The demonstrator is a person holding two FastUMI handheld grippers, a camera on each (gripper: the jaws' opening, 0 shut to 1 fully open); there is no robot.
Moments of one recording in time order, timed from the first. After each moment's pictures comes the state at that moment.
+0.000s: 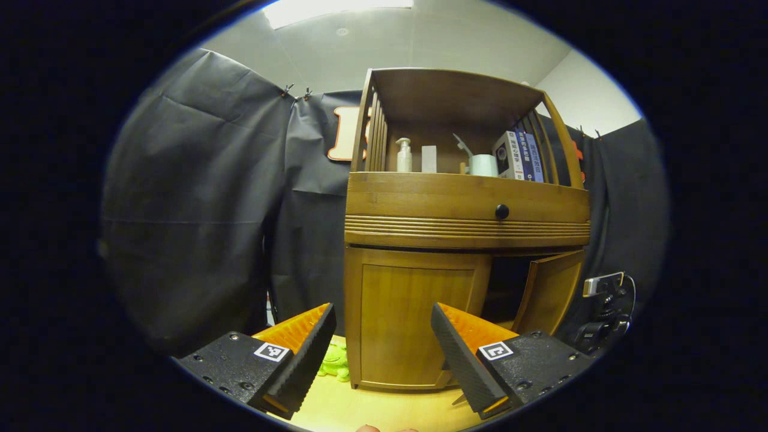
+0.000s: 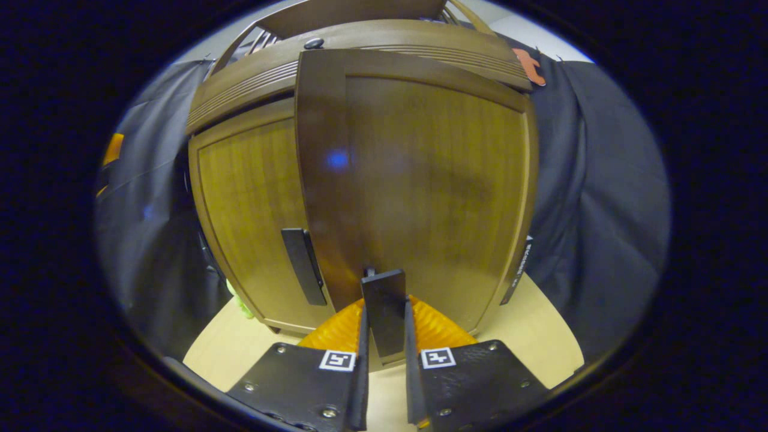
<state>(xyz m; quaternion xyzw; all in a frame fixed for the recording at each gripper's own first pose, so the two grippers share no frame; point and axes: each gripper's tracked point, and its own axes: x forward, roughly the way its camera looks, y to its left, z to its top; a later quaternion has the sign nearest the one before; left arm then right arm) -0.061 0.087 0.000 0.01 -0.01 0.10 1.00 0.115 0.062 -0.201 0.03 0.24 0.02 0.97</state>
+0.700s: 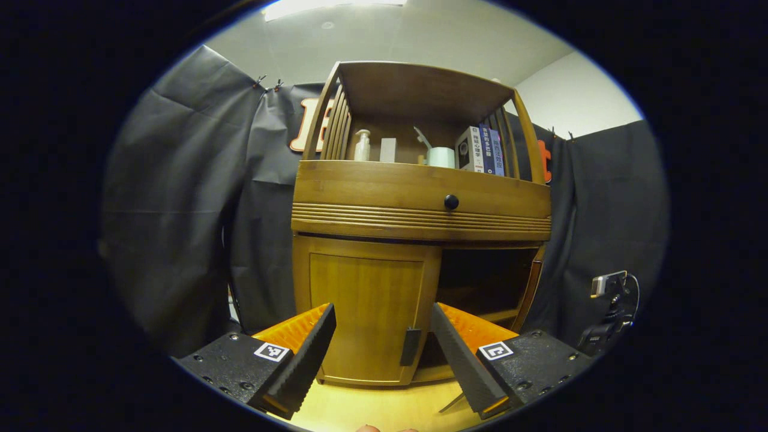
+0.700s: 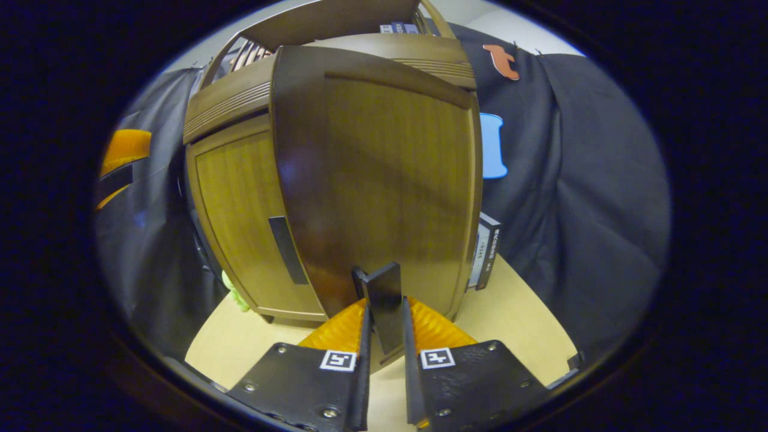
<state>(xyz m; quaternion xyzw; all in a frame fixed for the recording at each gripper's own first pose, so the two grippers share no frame) -0.048 0.025 -0.017 0.00 0.01 0.01 1.00 0.109 0.059 -0.200 0.04 0.25 0.00 0.97</state>
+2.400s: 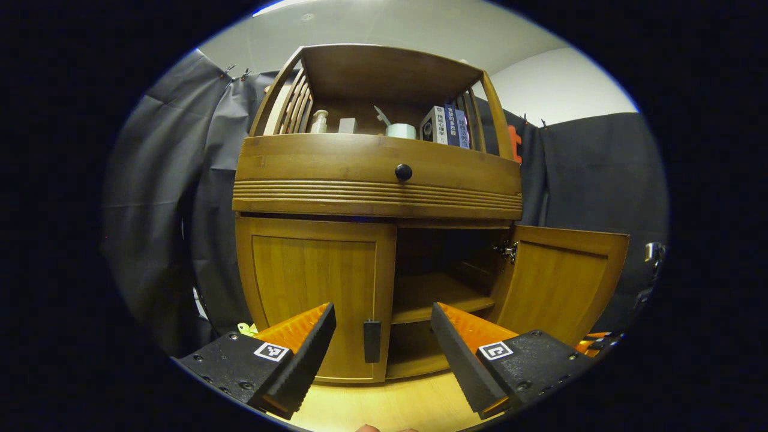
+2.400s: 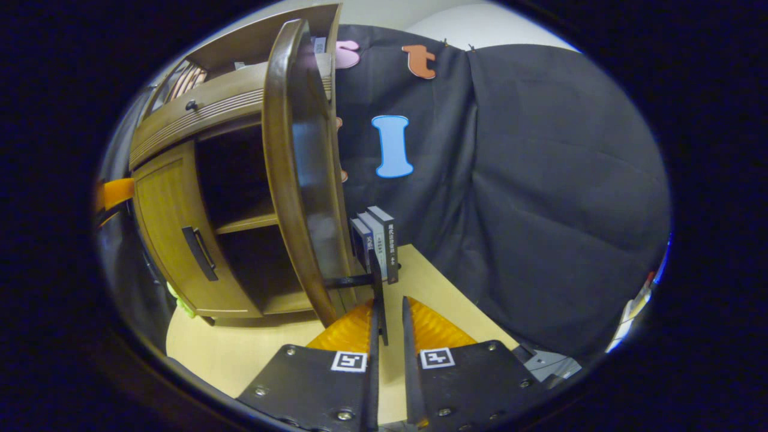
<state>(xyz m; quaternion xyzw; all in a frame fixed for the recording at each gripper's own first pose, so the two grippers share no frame) -0.017 -0.029 -0.054 0.01 0.04 -0.05 1.00 0.079 -0.072 -0.189 0.04 0.24 -0.16 0.96</state>
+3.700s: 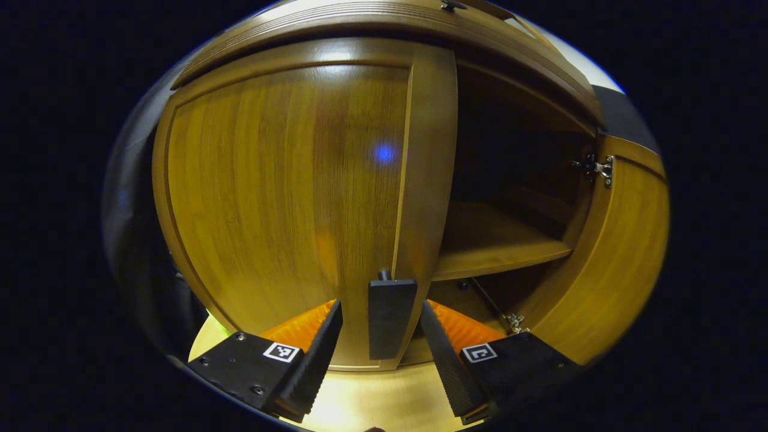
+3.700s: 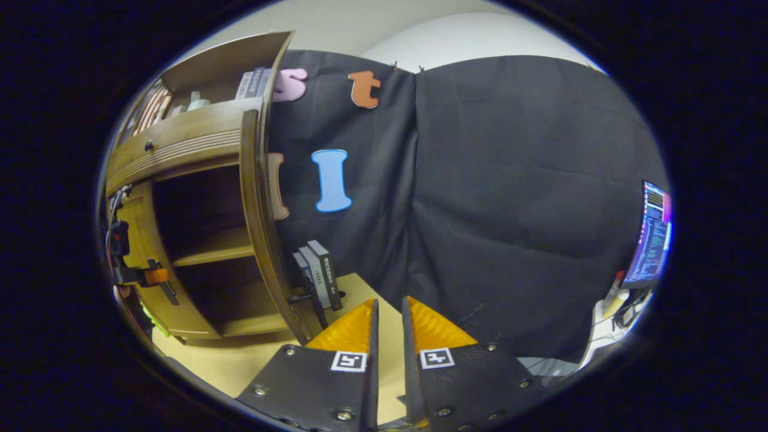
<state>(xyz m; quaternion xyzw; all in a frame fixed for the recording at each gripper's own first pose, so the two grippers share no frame) 0.119 -0.014 -0.219 0.00 0.21 -0.02 0.98 0.029 -0.167 -0.132 0.05 0.15 -0.27 0.95</state>
